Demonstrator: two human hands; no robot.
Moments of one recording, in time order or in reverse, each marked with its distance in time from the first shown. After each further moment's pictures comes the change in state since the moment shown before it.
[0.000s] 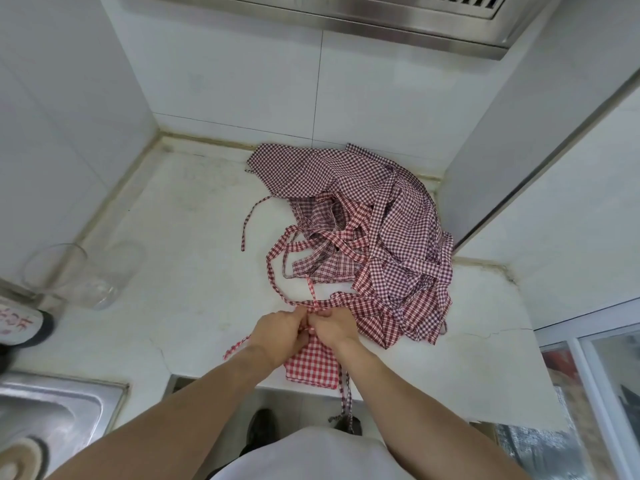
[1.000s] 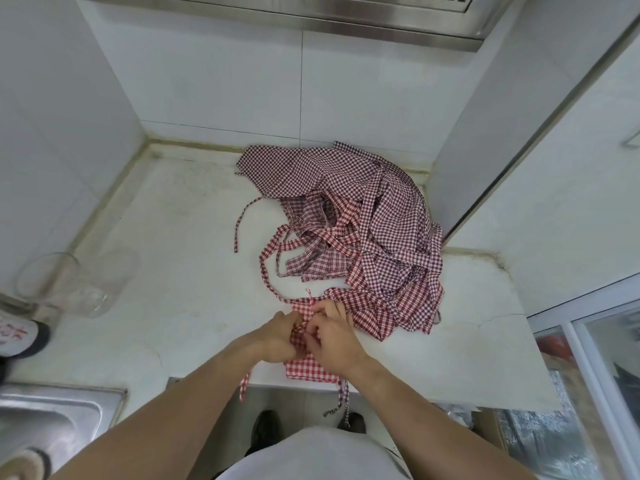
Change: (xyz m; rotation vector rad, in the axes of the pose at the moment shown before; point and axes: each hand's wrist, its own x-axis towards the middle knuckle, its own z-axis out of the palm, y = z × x) left_hand 0.004 -0.001 -0.009 -0.342 -0.536 -0.179; right_hand -0.024 0.034 -0.014 -0.588 0.036 -0.701
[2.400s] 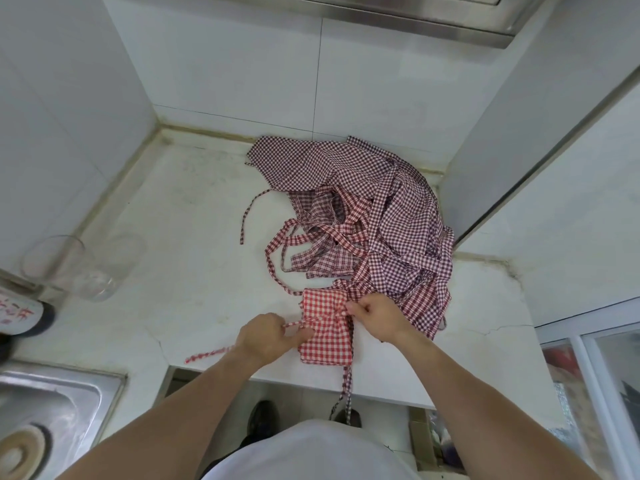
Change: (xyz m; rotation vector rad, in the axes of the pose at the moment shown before) left_hand 0.000 -0.017 0.019 0.047 0.355 -0.184; right_hand 0.025 0.069 -0.057 0.191 -0.156 0.291
